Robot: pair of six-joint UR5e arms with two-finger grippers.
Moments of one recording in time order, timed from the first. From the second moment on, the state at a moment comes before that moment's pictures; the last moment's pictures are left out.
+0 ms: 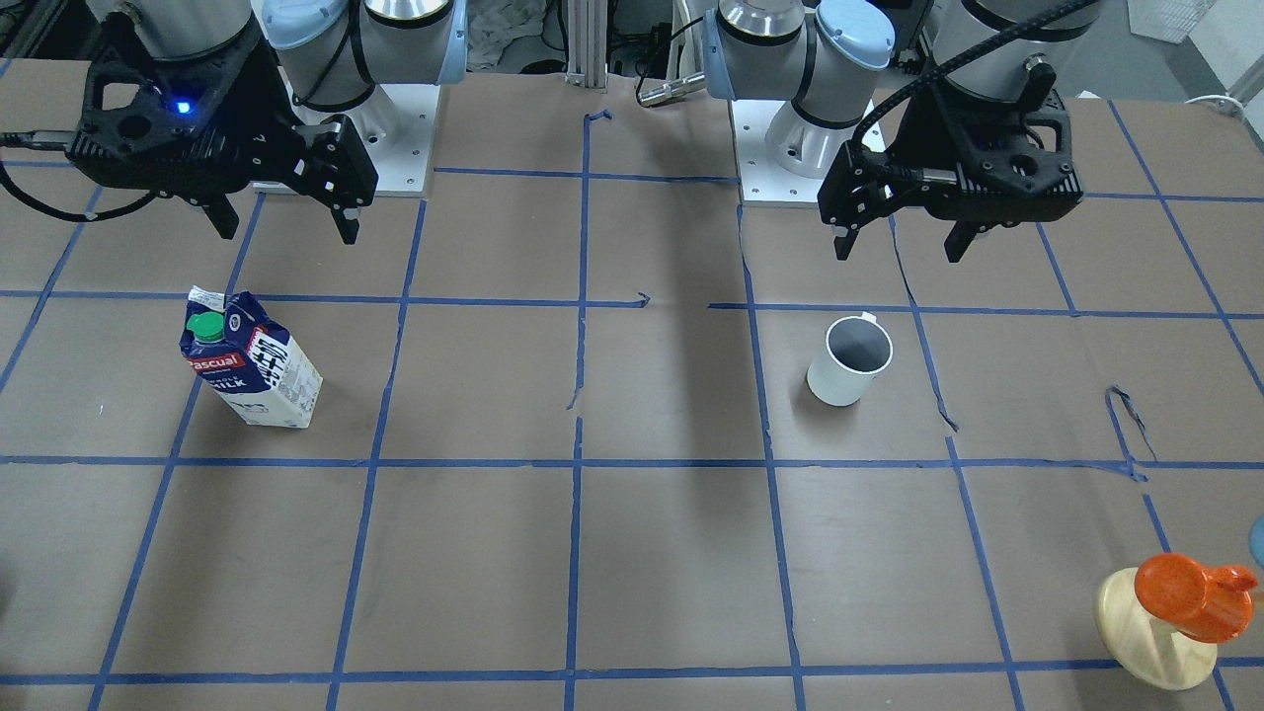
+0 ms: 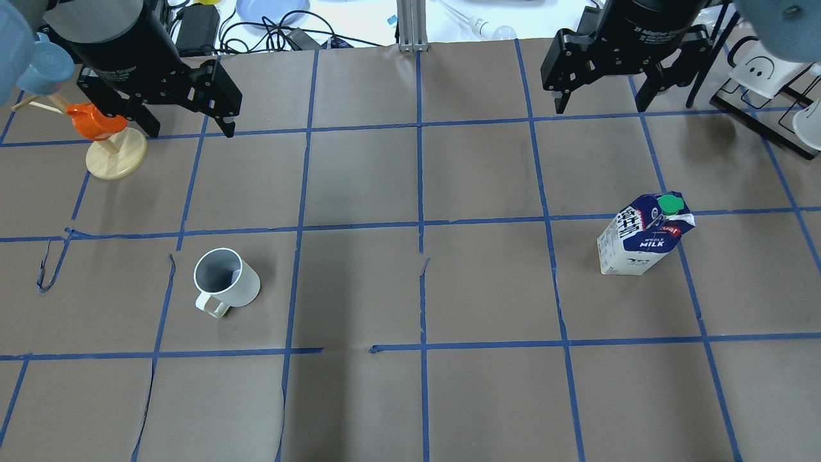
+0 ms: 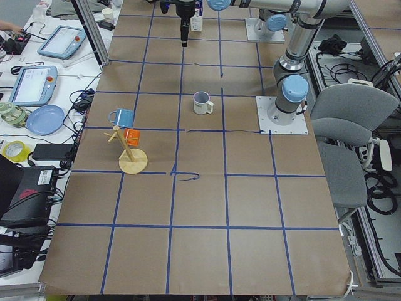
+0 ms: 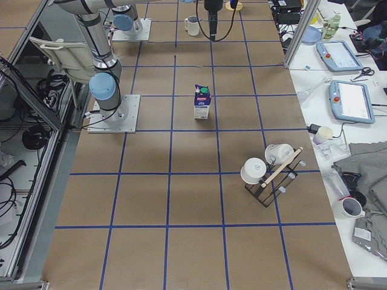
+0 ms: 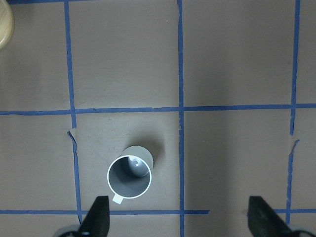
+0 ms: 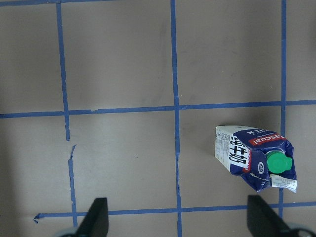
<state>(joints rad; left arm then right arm) -1.55 -1.59 -1.47 -1.61 1.61 0.04 1.62 -1.54 1.42 -1.50 -1.57 0.08</state>
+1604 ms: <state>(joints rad) -1.55 -1.59 -1.47 -1.61 1.60 0.04 1.62 -1.54 1.42 -1.50 -1.57 0.08</state>
